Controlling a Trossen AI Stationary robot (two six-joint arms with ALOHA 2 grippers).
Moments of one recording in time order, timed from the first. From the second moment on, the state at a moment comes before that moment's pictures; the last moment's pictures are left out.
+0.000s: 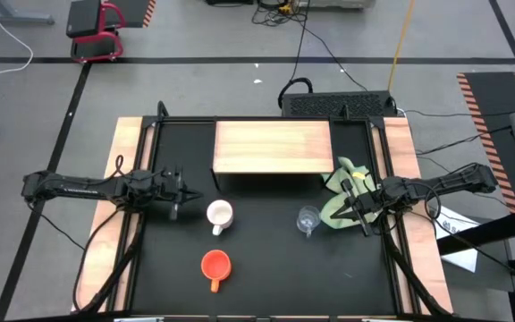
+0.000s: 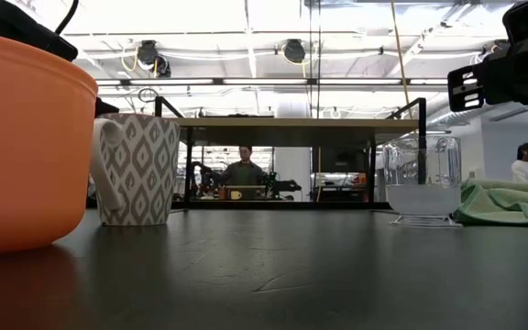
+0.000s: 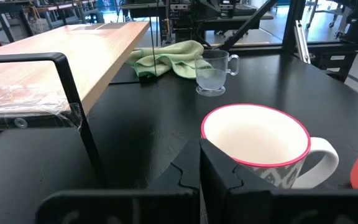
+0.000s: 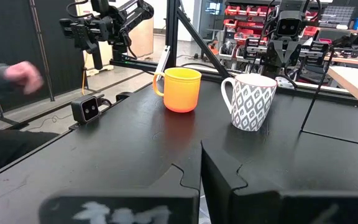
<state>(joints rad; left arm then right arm) 0.02 0.34 0.01 0.15 0.05 0.05 0.18 0.23 0.01 0.13 -0.18 -0.07</state>
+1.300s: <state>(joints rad) 0.02 0.34 0.01 0.41 0.08 0.00 0.18 0.23 0.01 0.14 -0.18 -0.11</state>
